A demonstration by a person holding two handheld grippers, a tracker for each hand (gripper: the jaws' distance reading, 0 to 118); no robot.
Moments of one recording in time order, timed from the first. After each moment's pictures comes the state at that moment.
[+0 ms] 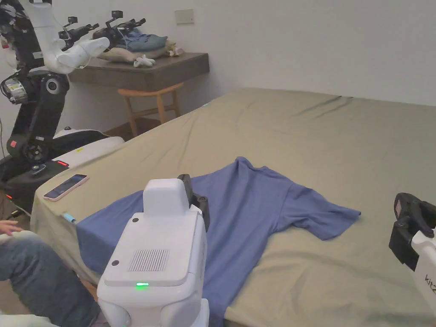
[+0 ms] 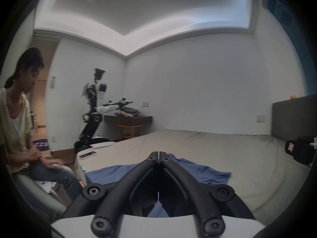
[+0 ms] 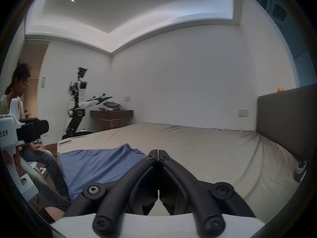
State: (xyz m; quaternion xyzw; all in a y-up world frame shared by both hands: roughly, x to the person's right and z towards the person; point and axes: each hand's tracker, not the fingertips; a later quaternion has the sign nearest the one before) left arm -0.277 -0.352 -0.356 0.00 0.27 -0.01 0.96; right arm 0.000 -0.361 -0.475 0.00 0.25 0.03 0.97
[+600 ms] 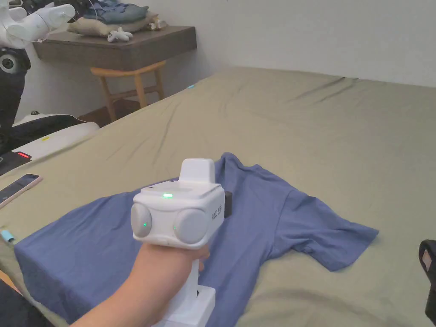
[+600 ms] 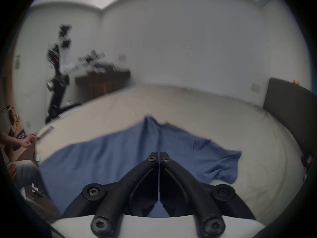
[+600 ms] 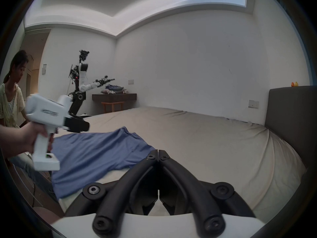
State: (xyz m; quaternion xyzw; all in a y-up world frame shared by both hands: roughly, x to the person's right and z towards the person) left arm -0.369 -0.425 -0.636 -0.27 0.13 0.05 0.95; right arm -0.006 -0.416 -0.576 -0.08 0.26 0.06 0.96
